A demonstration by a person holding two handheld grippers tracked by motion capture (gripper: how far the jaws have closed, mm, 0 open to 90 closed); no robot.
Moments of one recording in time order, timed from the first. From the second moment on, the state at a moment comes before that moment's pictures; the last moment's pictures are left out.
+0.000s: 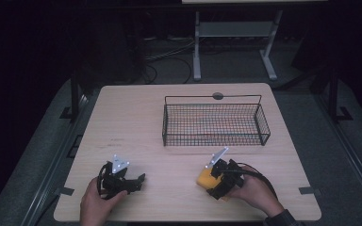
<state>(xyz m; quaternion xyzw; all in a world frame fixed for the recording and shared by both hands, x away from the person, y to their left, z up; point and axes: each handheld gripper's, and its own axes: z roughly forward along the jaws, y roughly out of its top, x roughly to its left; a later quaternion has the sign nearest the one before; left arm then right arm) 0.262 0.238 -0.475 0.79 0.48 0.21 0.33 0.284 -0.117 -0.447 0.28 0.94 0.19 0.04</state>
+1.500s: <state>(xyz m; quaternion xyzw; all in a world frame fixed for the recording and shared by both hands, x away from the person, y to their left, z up) 0.262 0.237 -0.475 0.78 0.48 0.21 0.33 0.289 -0.142 -0.427 0.30 0.93 0.20 0.04</state>
